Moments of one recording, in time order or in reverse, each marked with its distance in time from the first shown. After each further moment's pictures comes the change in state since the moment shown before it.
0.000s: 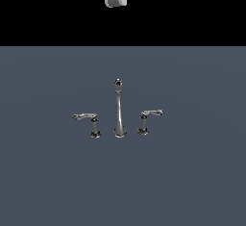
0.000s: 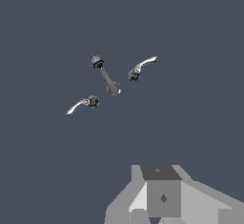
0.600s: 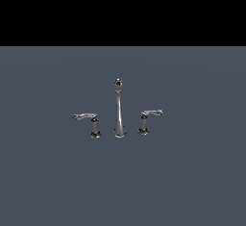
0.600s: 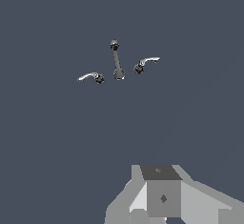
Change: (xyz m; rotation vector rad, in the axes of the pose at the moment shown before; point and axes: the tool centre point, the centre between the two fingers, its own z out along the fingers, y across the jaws) arm -0.053 0.030 -0.085 -0.002 0.003 -0.310
